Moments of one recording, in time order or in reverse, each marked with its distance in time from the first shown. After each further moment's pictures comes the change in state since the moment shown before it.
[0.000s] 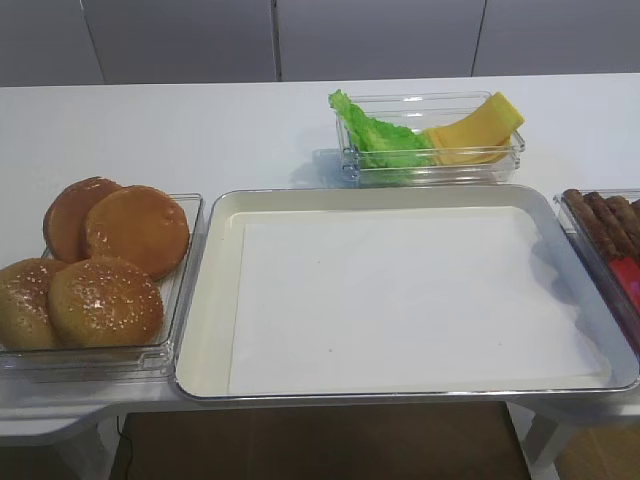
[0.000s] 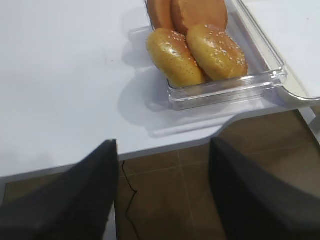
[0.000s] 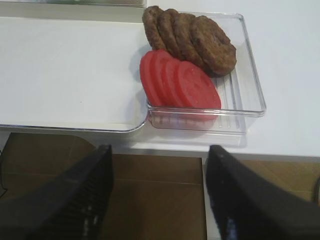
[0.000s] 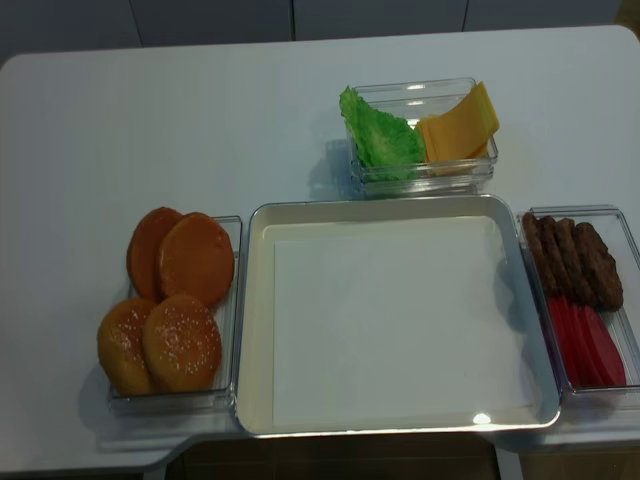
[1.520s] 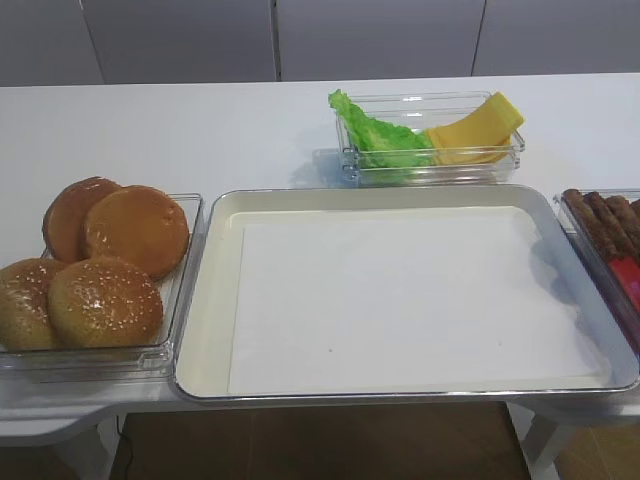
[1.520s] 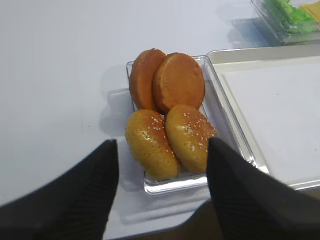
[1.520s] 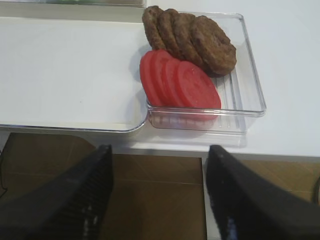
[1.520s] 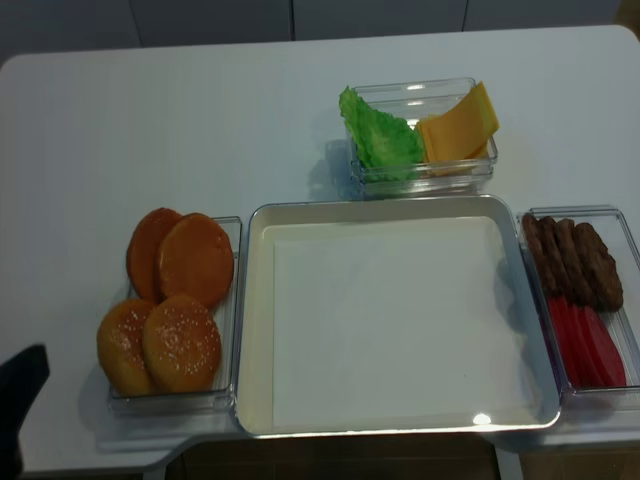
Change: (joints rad) left arm 0.000 0.429 -0.148 -0.134 -0.291 0.013; right arm 0.000 0.000 0.000 0.000 0.000 0.000
